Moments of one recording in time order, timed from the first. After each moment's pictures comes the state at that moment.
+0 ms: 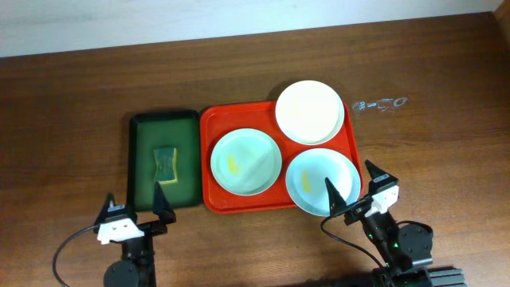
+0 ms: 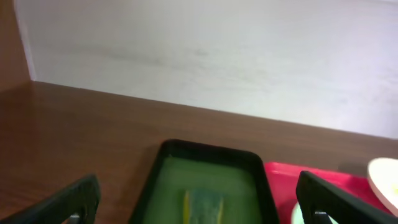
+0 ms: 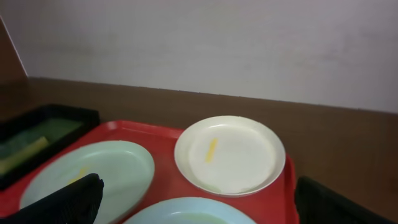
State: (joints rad) left arm -0.11 0.01 0.01 0.00 -0.19 -0.16; right arm 0.06 0.01 0.01 -0.04 -0.26 0.05
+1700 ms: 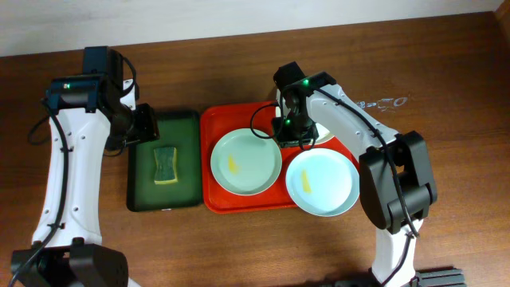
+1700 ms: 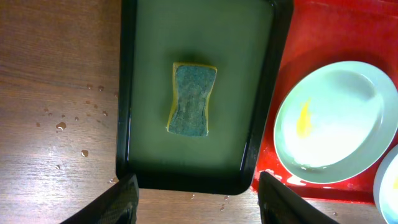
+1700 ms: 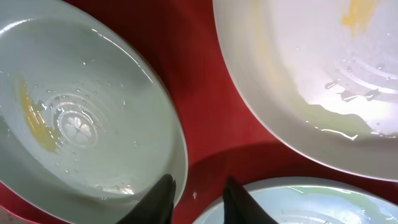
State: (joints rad) left arm -0.04 1.75 1.76 -1.38 0.03 -0.18; right arm 0.34 2.06 1.61 -1.06 -0.19 0.24
